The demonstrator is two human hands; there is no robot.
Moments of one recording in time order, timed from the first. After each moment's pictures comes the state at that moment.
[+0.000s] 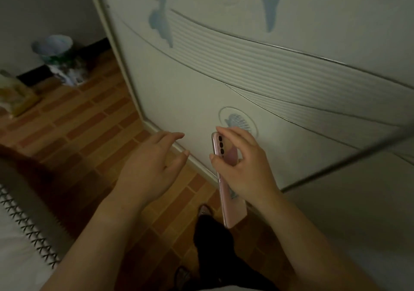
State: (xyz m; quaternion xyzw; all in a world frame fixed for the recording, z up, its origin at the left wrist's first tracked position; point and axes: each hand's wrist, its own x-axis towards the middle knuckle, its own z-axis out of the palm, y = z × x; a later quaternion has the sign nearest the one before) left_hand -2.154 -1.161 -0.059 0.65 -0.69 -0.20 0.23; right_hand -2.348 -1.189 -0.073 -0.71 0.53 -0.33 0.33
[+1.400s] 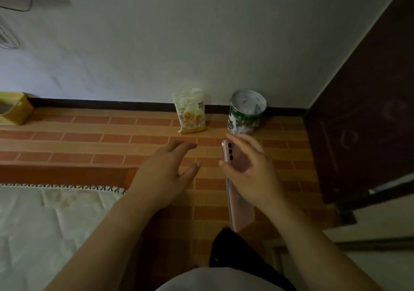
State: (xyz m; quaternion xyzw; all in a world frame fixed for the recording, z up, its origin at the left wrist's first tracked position) left_hand -1.475 -1.426 -0.035 0.88 -0.39 -0.10 0.25; right_hand -1.574 -1.600 -0.067 -0.88 0.16 -0.18 0.41
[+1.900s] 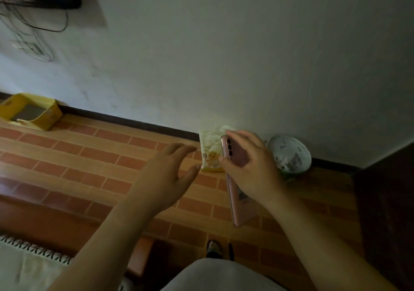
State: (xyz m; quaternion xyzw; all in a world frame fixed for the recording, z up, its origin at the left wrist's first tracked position) left_hand -1.156 -1.521 -0.047 0.92 -0.28 -0.06 0.26; right_hand -1.203 -1.716 -0.068 -0.89 0.05 -0.15 0.43
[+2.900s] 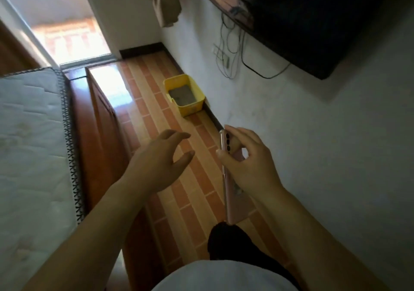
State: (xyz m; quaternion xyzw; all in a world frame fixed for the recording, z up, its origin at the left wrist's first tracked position) left_hand -0.703 -1.125 -0.044 0.96 0.14 0.04 0.23; right_hand -0.605 -1.302 -0.064 -0.82 -0.28 0.08 0.49
